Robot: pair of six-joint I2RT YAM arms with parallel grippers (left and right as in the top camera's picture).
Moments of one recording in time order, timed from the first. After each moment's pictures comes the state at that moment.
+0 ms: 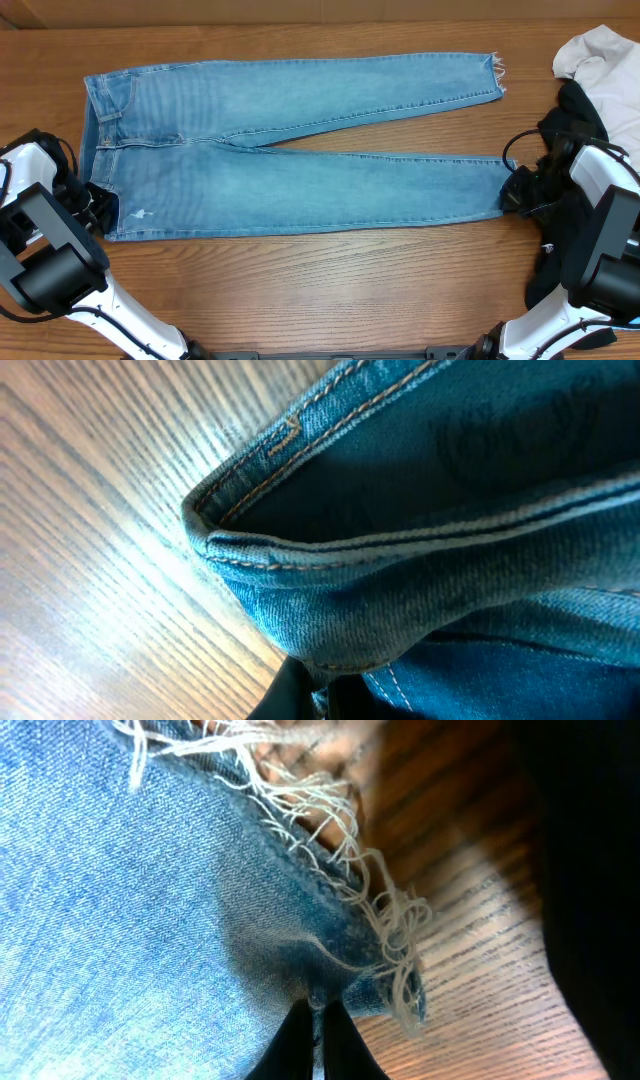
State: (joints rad) left arm 0.62 2.11 1.49 -1.15 -0.14 -0.47; right arm -0.39 1.91 1.16 -0.89 -0.20 0.36
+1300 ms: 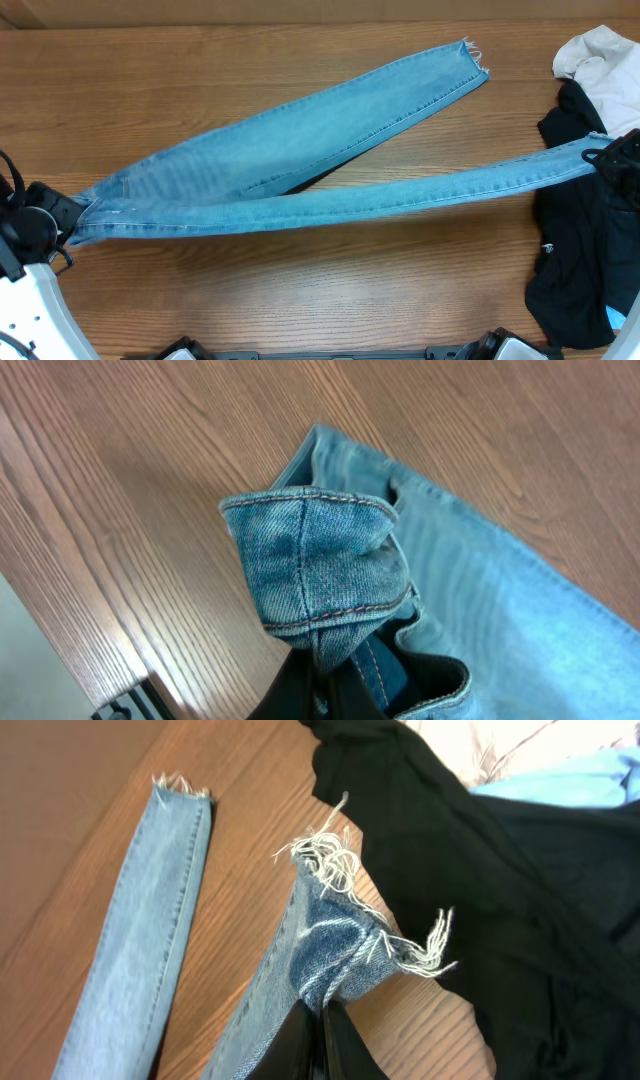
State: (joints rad) left arm 0.61 1.18 1.48 -1.35 -0.06 -0.44; right arm -0.56 1.31 1.48 -1.17 -0.19 0.36
